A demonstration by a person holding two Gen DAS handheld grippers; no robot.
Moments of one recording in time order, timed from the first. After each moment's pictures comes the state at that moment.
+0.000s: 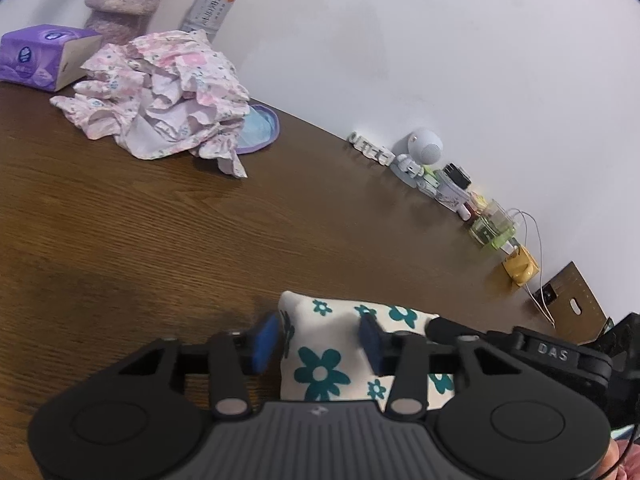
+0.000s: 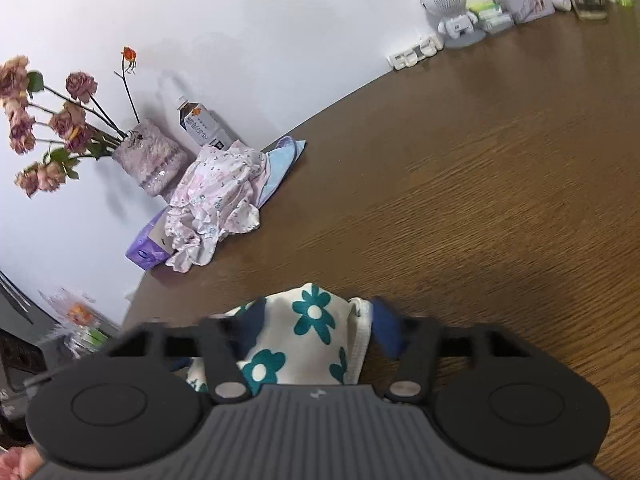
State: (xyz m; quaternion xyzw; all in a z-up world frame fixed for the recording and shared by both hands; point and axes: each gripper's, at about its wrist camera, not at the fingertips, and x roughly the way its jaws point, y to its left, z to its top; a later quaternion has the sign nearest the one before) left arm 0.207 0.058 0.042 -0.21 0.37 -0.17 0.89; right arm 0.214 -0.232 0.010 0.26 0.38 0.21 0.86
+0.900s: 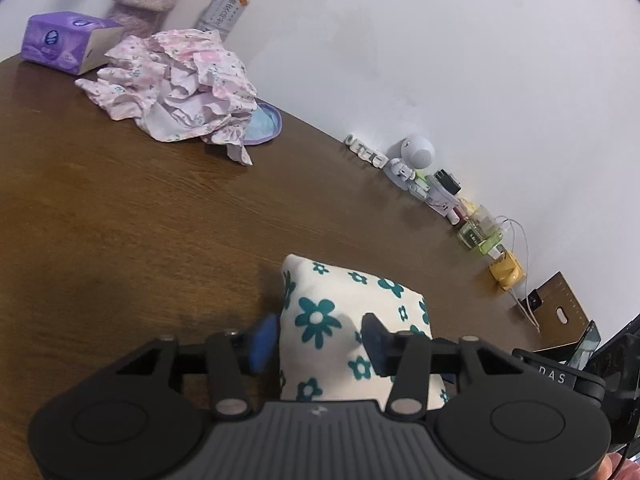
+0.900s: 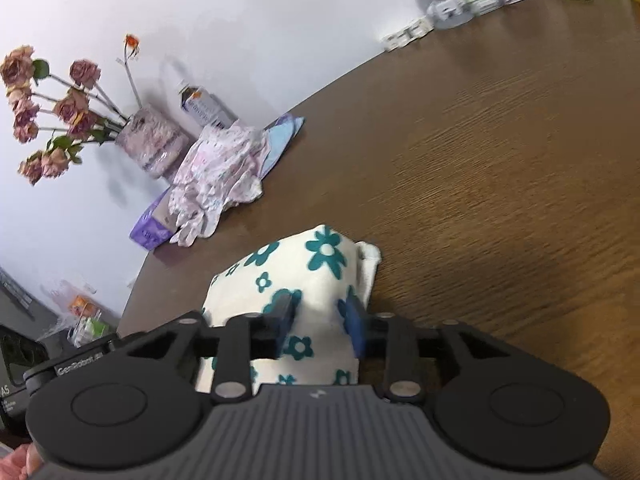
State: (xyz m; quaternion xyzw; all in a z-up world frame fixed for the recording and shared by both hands) left arm 0.164 0.069 0.042 -0.25 0.36 -0.17 0.88; right arm 0.171 -0.236 0.013 0.25 0.39 0.20 0.86
